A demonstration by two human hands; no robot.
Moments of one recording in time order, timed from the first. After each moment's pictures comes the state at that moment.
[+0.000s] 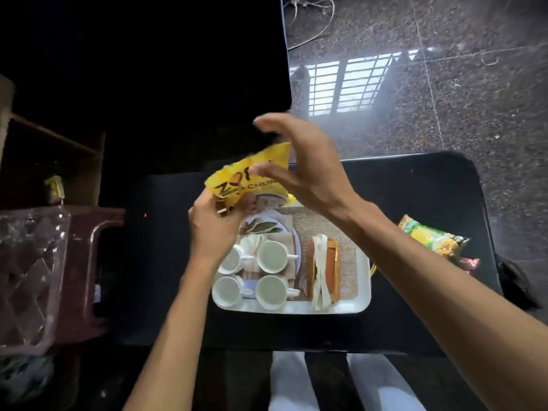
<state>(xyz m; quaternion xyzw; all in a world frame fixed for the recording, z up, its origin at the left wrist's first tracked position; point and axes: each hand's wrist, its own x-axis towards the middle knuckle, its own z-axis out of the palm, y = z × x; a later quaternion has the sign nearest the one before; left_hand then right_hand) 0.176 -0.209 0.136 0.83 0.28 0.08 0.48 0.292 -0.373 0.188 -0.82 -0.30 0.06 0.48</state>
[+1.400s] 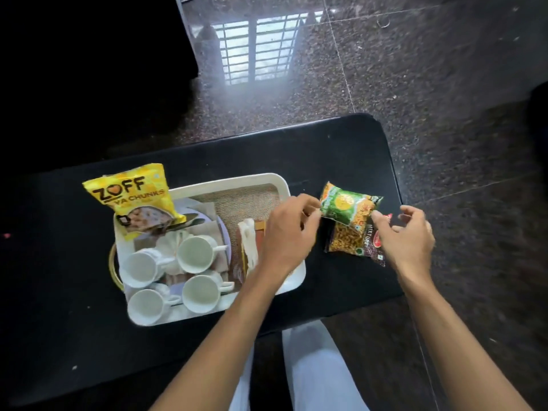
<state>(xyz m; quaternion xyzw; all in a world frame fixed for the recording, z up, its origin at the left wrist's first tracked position) 0.199 -0.415 0.083 0.85 0.07 -0.14 0.51 0.192 -0.618 0.083 -0.88 0.37 0.08 0.29</state>
